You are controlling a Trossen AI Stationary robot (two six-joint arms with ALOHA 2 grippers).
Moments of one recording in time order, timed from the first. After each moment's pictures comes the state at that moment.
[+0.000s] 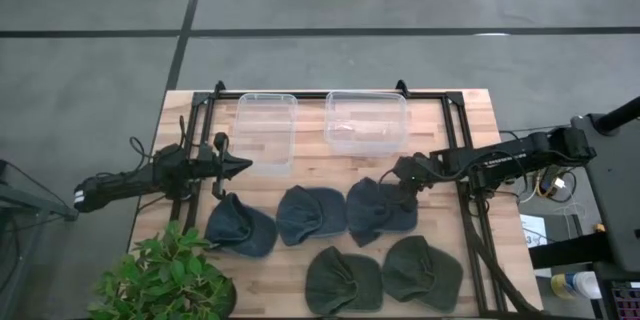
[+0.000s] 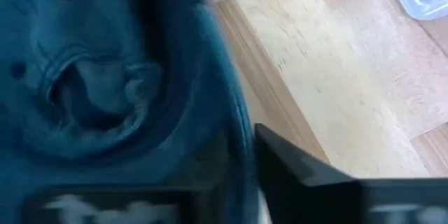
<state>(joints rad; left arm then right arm) 0.20 0.04 0.01 0.07 0.11 -0.09 0.00 1.14 0.50 -0.50 0.05 0.55</state>
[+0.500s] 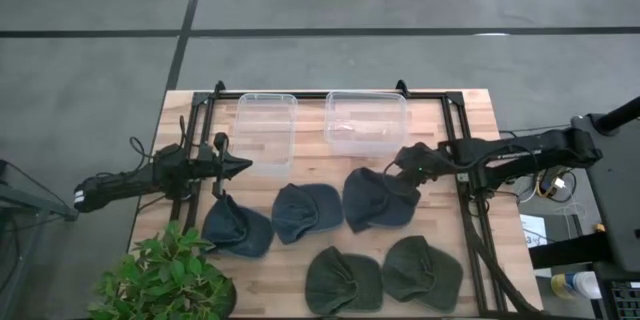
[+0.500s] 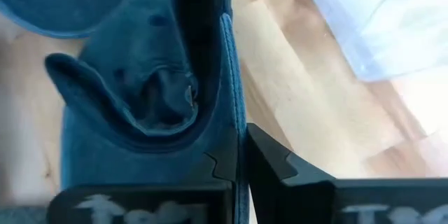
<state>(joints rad) 0.20 0.04 0.01 0.07 0.11 -0.09 0.01 1.05 0.69 -0.70 0.08 0.51</state>
